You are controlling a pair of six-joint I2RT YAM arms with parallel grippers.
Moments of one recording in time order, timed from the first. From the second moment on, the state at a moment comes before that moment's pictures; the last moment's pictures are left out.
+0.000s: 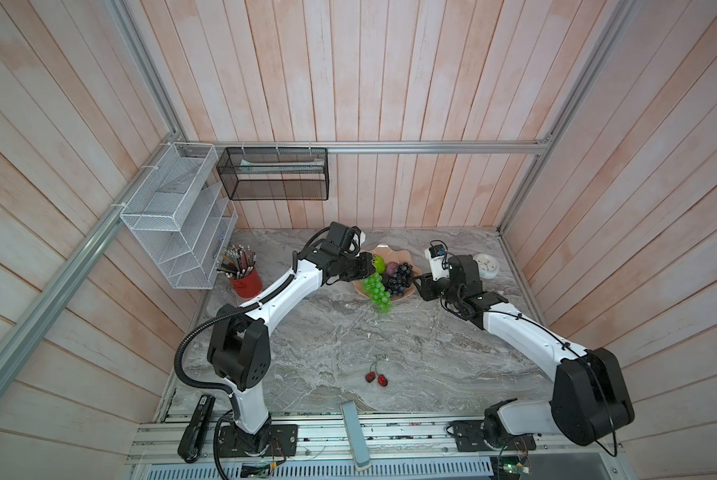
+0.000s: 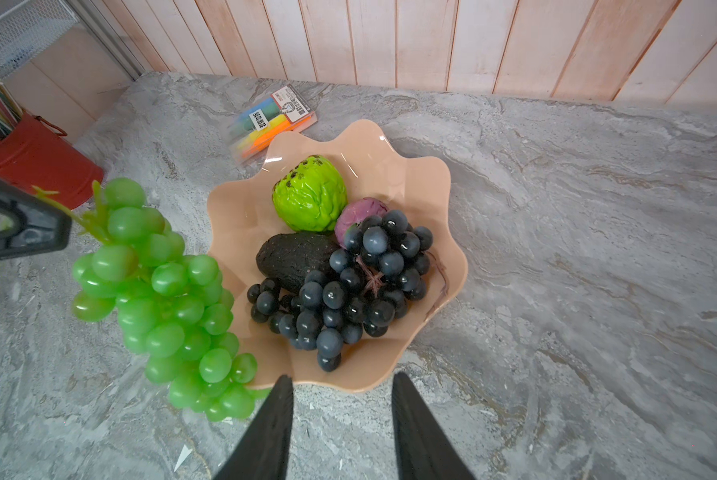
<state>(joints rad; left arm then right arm) -0.53 1.81 1.60 -0.54 0.42 -0.54 0.37 1.39 0.90 -0.07 -0.18 0.14</state>
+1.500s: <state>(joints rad) -0.54 1.89 1.69 -0.54 0.50 -0.45 0.39 1.41 0.89 -0.08 -0.18 0.13</state>
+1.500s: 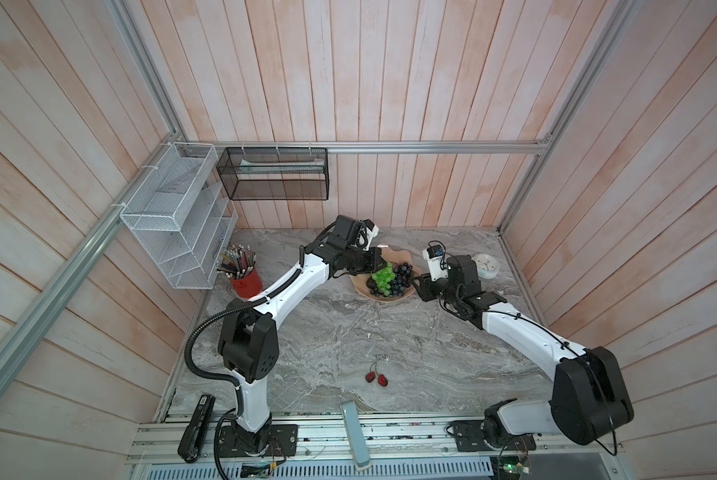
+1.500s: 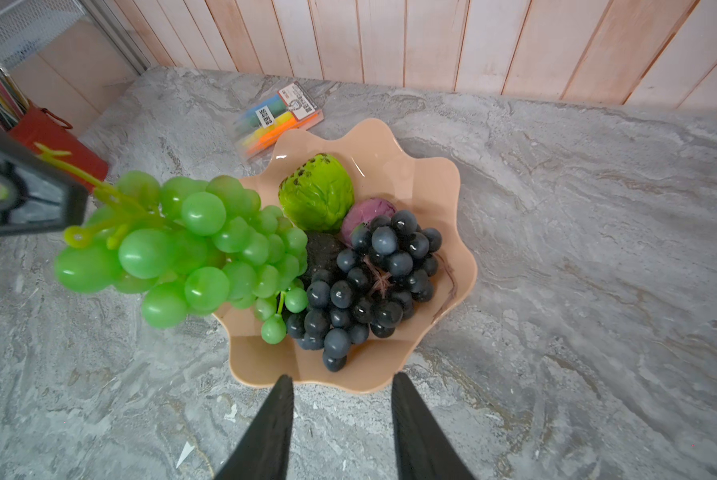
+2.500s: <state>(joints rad) -0.44 1.81 1.59 -0.54 0.46 -0.49 0.45 1.60 1.05 -0.06 -0.20 0.12</state>
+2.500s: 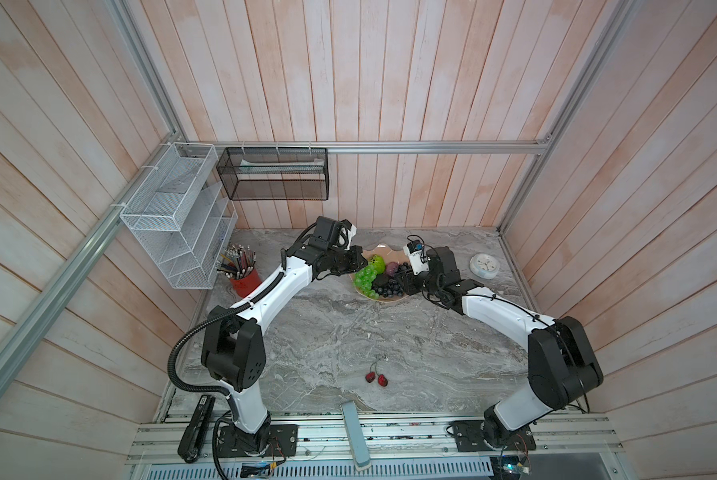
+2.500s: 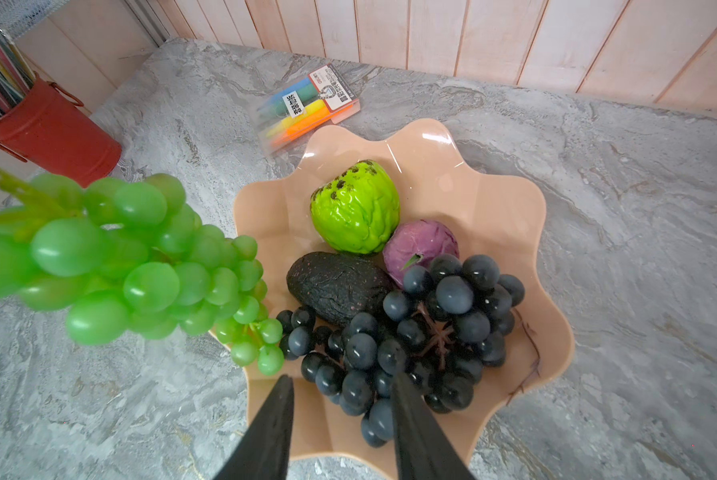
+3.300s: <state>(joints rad) -0.37 2.12 1.84 -0.53 0.48 -0.47 0.46 1.61 1.04 -0.05 -0.21 0.11</state>
